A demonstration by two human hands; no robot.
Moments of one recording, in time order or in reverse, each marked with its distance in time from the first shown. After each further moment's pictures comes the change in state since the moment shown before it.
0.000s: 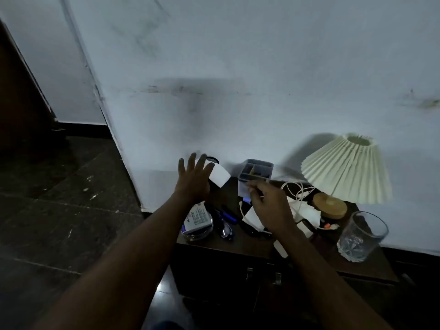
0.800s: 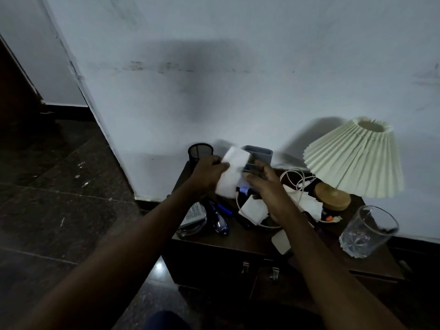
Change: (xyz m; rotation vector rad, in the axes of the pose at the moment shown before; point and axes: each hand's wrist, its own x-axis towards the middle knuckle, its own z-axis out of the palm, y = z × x) left_hand 0.016 0.056 -0.008 -1.163 -0.114 -0.348; right_hand 0.028 0.027 0.012 0.694 -0.186 0.619
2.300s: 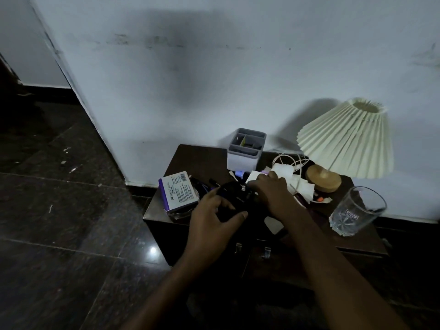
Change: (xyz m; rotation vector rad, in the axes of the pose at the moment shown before) left_hand -0.165 -0.036 0.047 0.012 0.125 0.190; right_hand -0.015 0.034 -0.029 -1.544 -0.228 -0.096
